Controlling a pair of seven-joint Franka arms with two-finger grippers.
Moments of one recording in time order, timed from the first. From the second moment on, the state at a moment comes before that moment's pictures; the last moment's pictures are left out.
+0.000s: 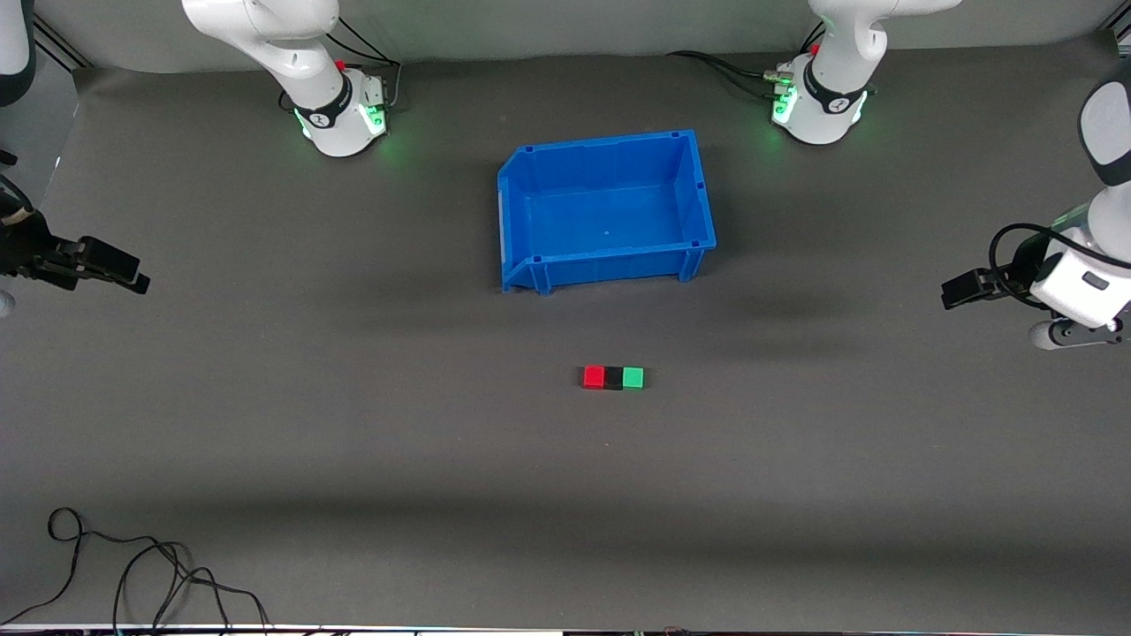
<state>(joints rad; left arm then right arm) 0.03 0.07 -0.02 -1.75 0.02 1.73 -0.12 -0.03 0.04 -0.01 -1.54 0.01 1.58 0.03</state>
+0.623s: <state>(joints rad) 0.02 0.18 -0.02 -1.57 0.01 1.61 -0.11 -0.03 0.04 -0.01 -1.56 0.00 1.56 0.02</state>
